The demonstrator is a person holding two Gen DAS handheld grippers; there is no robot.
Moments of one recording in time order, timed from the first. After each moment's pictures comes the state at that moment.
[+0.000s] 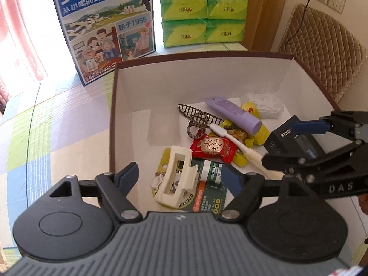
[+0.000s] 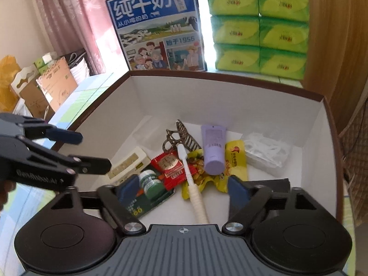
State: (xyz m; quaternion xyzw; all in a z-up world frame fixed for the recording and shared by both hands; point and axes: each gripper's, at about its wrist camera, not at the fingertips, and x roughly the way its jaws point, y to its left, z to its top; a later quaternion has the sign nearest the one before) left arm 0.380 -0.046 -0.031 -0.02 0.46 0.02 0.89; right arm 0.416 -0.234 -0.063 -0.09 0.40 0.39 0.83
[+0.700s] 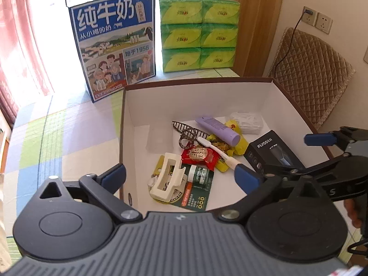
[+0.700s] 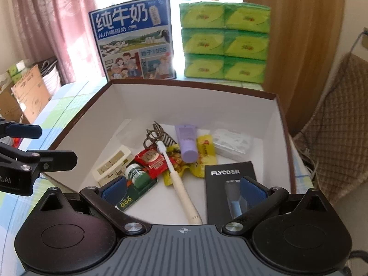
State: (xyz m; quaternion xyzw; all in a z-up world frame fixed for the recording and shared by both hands) left arm 0.329 -0.061 0.010 -0.02 0.40 0.02 0.92; right arm 0.373 -0.252 -0.033 -0.09 0.39 0.30 0.87
